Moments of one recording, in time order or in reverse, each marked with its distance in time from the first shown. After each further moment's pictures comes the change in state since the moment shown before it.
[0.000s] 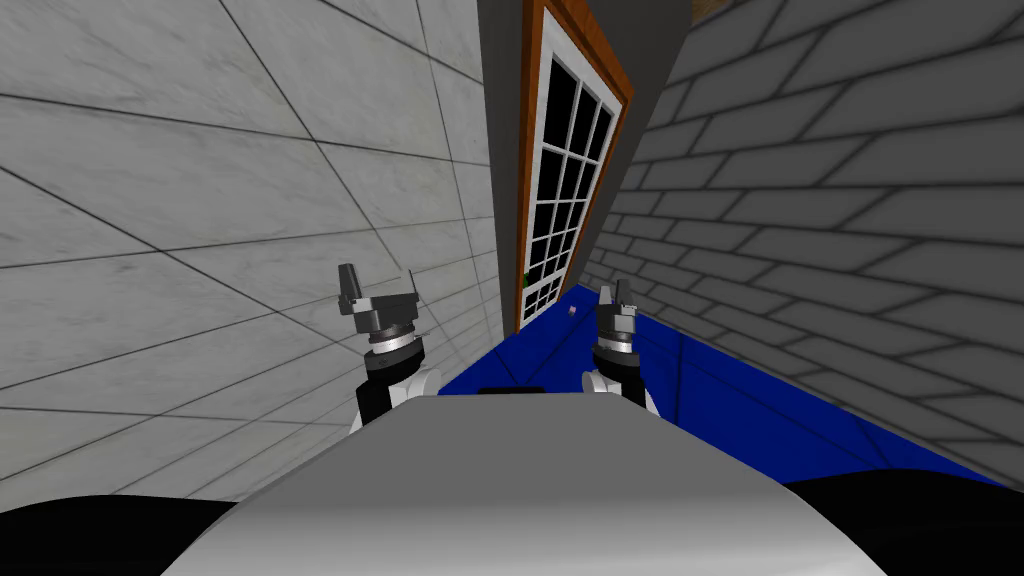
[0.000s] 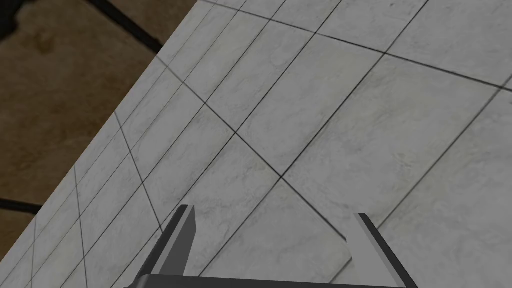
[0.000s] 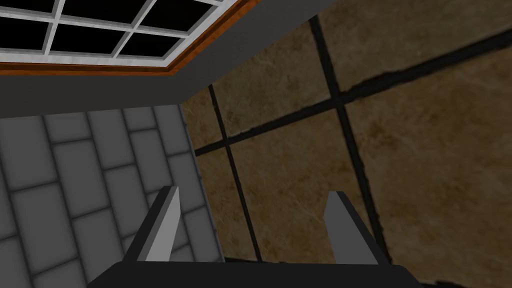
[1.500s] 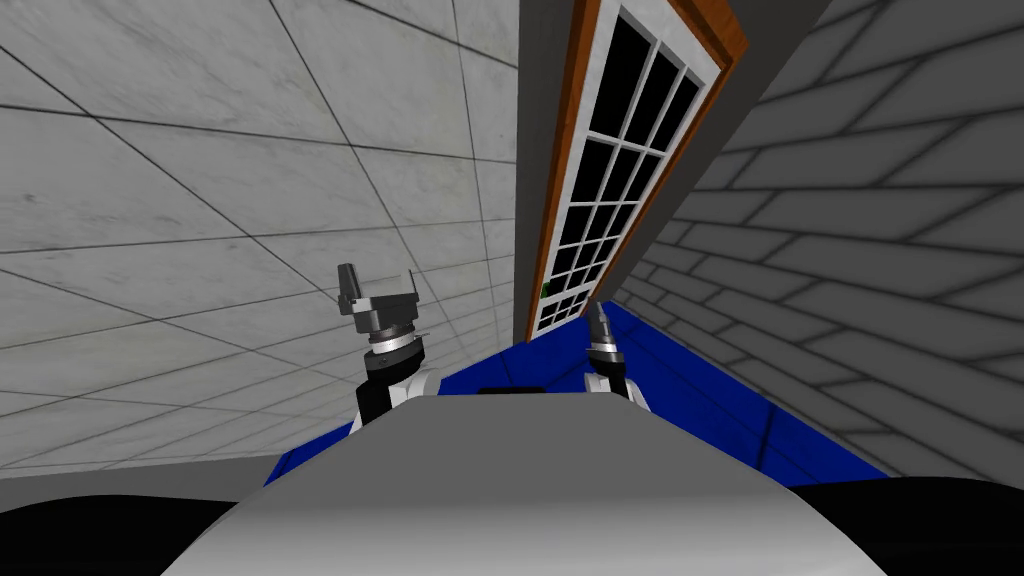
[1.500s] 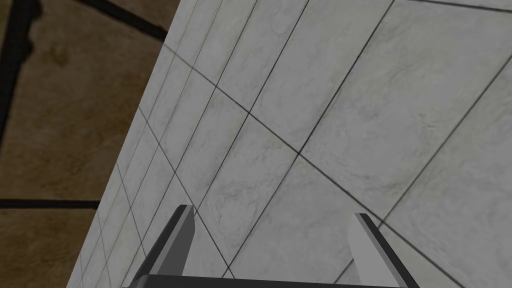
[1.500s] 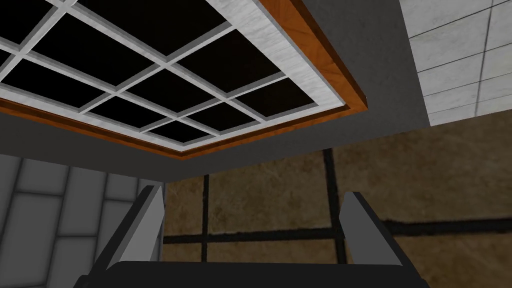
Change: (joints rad) arm -0.123 -0.056 -0.134 0.359 0.128 -0.074 0.283
